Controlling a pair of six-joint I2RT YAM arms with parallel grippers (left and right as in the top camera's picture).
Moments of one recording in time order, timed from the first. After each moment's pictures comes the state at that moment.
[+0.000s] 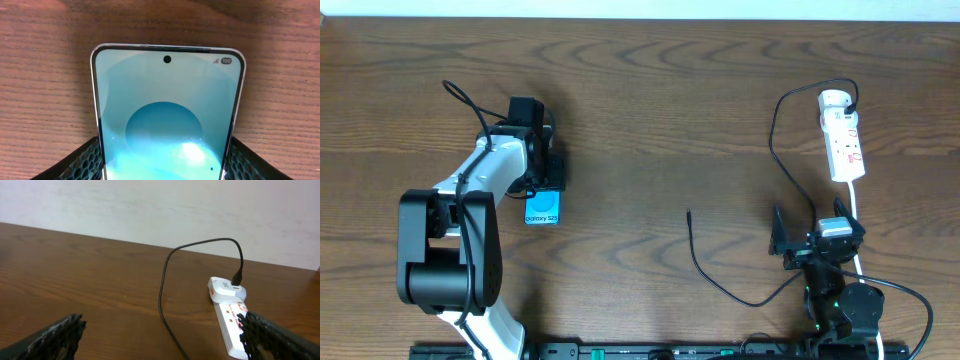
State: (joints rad) left arm -0.05 1.87 1.12 -0.68 -0.01 -0.09; right arm -0.01 0.01 0.01 -0.06 -0.11 -0.10
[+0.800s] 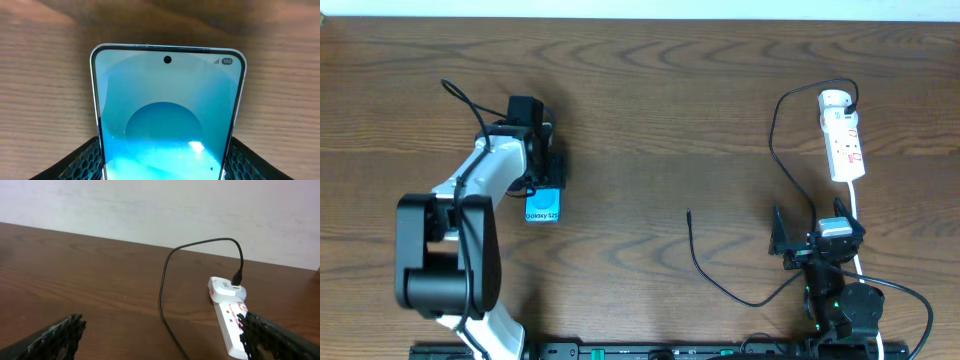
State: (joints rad) left arm -0.05 1.84 1.12 -0.67 0.00 -0.09; right arm -0.01 0.01 0.01 -0.06 -0.11 -0.10
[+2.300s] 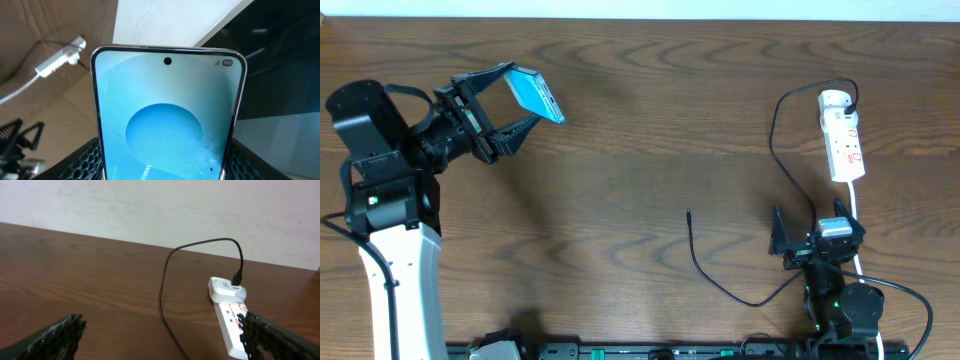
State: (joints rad) left arm 0.28 1.21 1.13 -0.29 1.10 -1.96; right arm -0.01 0.01 0.01 -0.06 -0.11 -0.10
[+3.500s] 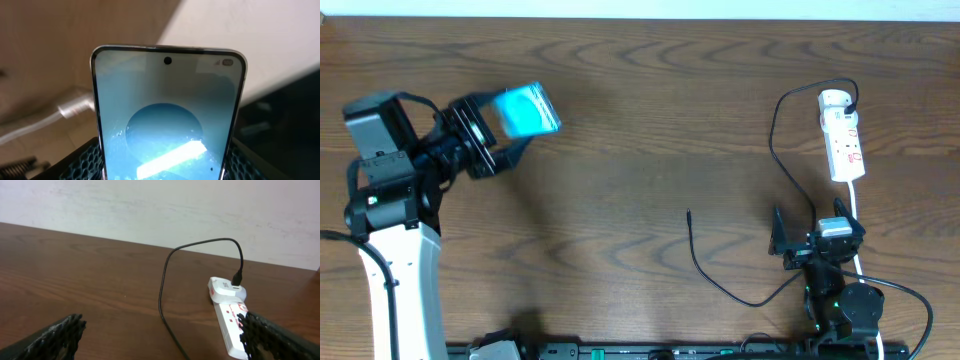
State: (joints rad) left arm 0.29 1.21 1.13 -0.61 0.83 -1.85; right arm -0.01 0.01 0.01 -0.06 -0.11 -0.10
